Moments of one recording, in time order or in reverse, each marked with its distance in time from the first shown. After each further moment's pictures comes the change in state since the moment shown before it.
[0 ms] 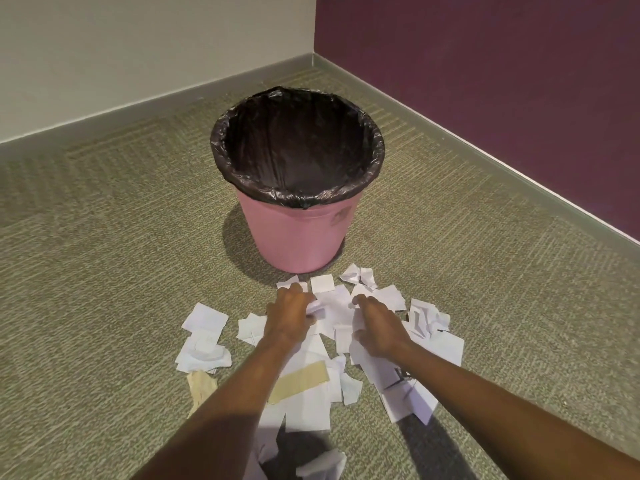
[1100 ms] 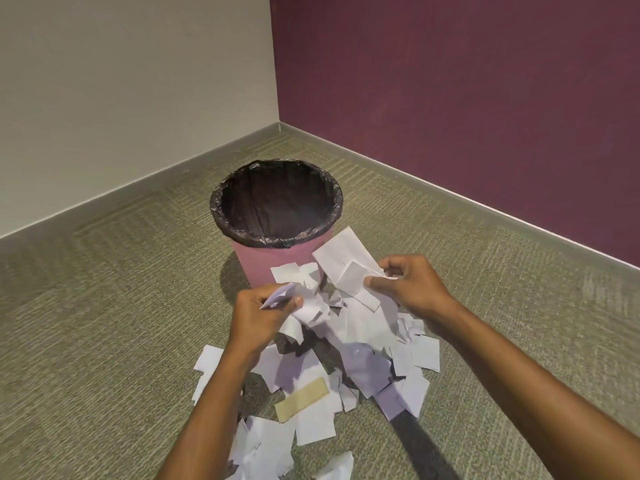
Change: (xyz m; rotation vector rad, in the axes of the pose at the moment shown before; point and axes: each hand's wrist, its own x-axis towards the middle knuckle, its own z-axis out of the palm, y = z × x) left_hand -0.084 0.029 -0.146 -1.100 0.225 0.139; right_hand -0.116 -0.057 -0.169 0.845 0.378 0.047
